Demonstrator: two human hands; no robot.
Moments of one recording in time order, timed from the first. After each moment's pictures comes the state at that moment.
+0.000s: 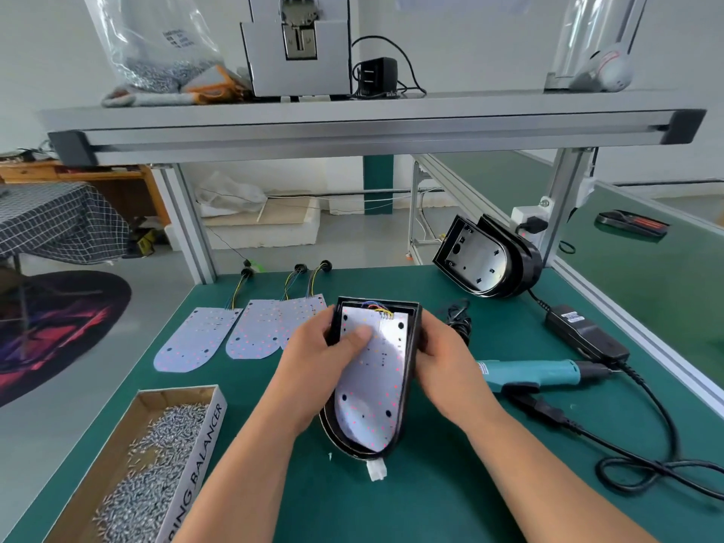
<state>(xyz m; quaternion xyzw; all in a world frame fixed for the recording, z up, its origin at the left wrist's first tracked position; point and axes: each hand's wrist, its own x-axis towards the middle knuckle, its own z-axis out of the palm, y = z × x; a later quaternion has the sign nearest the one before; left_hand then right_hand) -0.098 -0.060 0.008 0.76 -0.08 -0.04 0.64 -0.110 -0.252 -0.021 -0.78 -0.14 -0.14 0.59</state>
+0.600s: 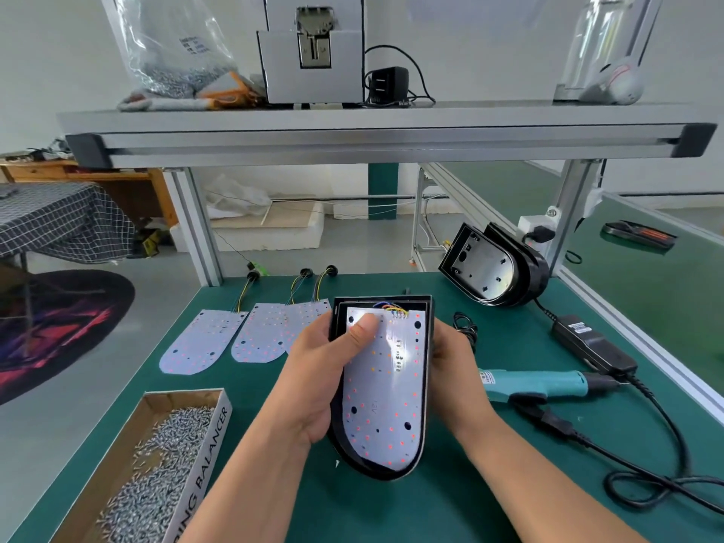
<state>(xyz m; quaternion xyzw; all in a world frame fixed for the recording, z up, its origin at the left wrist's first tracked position) -0.106 -0.064 0.013 0.58 -0.09 -0.10 0.81 -0.115 -0.234 -0.009 -0.76 -0.11 -0.19 0.61</state>
